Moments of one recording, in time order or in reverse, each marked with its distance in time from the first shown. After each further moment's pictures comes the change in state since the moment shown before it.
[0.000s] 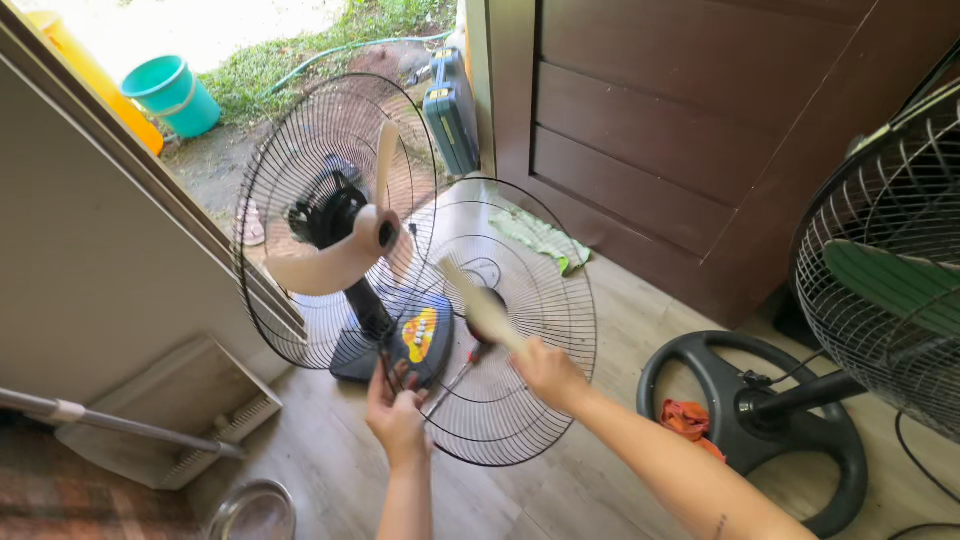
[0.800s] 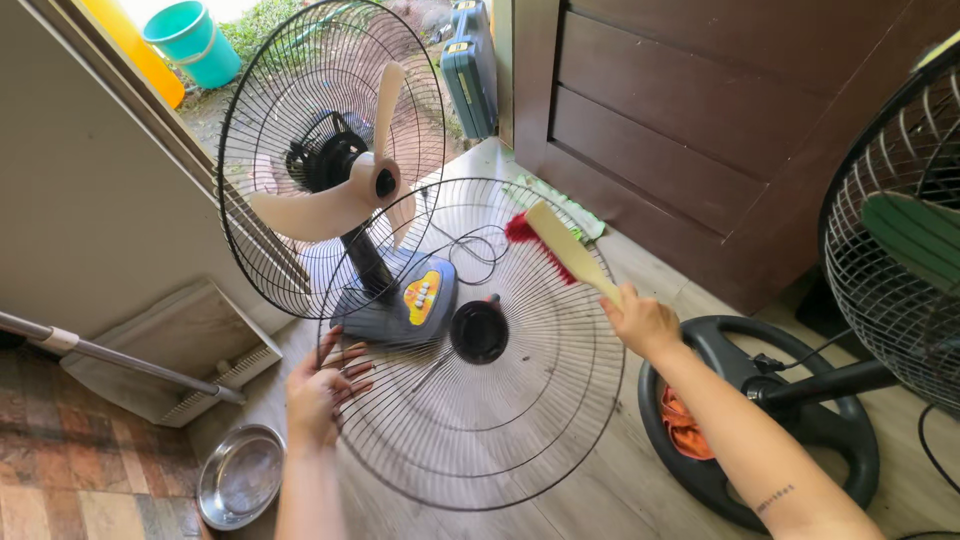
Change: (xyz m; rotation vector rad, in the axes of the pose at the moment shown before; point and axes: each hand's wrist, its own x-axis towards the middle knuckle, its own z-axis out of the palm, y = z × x) left_hand 0.004 0.053 -0.070 0.178 -0.185 -0.191; right_hand -0.066 0.061 -0.061 -0.104 -0.101 0.372
